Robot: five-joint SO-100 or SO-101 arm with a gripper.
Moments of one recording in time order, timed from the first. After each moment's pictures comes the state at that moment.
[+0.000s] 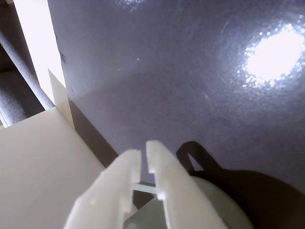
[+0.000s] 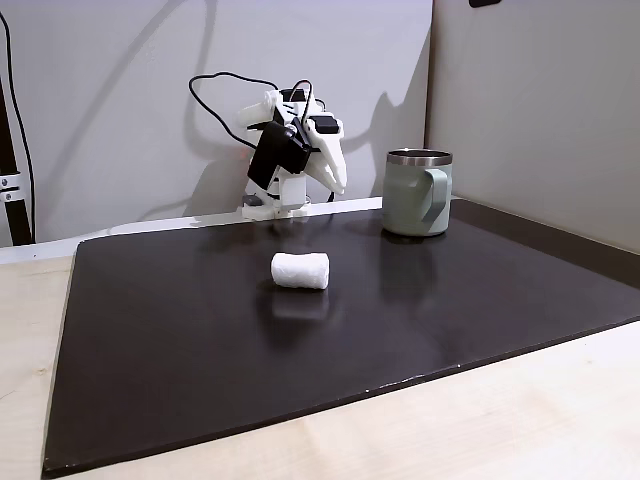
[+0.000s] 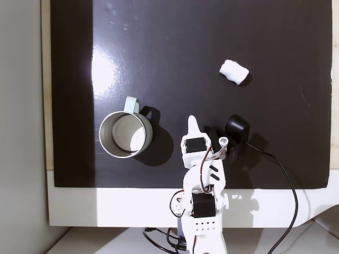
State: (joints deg) arm -2.9 181.4 172.5 43.9 -4.7
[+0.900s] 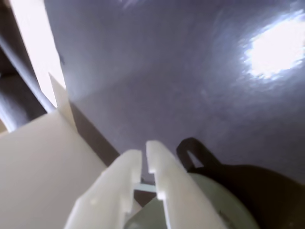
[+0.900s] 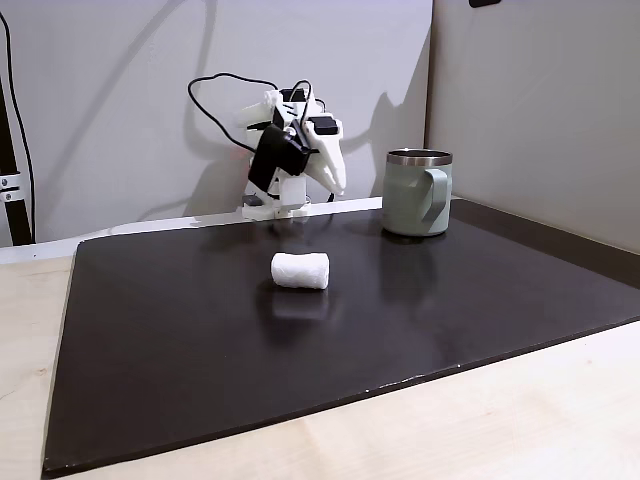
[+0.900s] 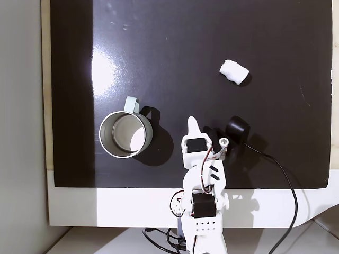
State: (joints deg) arm -1.9 181.4 171.6 46.1 -2.0
